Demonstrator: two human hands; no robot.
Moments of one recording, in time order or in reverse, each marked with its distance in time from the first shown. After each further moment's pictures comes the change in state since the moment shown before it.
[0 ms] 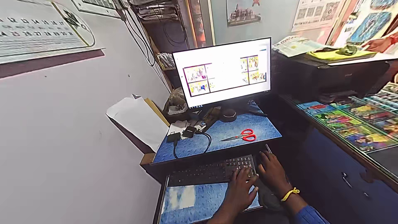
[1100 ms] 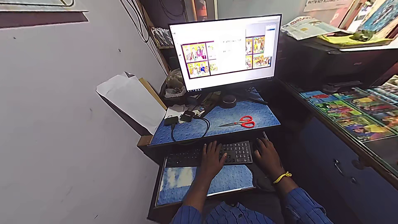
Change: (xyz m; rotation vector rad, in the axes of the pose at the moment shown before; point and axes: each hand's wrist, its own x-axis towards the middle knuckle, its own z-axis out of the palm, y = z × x) left_hand -0.011 -0.080 -0.054 0.199 -0.045 -0.401; right_hand 0.001 0.001 0.003 -0.026 0.017 -0.032
